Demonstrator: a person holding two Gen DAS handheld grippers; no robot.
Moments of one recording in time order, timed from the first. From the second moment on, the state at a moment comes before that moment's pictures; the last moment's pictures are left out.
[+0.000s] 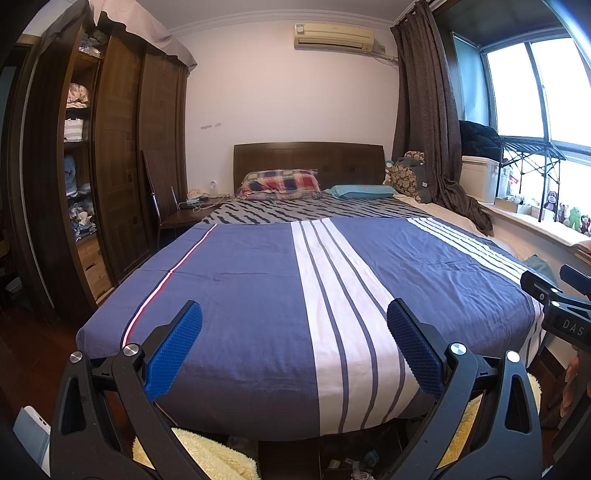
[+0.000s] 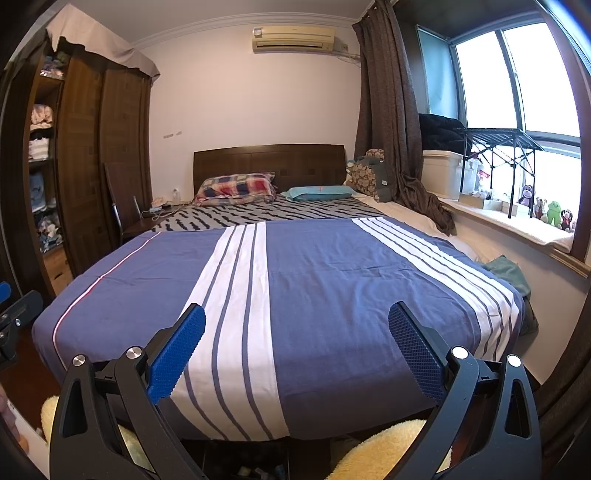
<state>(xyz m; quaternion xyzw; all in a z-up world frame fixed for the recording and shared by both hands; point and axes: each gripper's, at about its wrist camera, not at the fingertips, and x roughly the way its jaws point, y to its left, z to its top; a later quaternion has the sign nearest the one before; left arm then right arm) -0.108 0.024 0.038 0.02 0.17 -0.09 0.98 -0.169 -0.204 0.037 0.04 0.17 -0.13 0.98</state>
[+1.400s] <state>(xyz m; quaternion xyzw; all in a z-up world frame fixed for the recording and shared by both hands) -0.110 0.027 0.045 0.02 0.17 -0.08 0.98 -0.168 -0.203 0.036 0.04 0.17 -0.13 0.98</state>
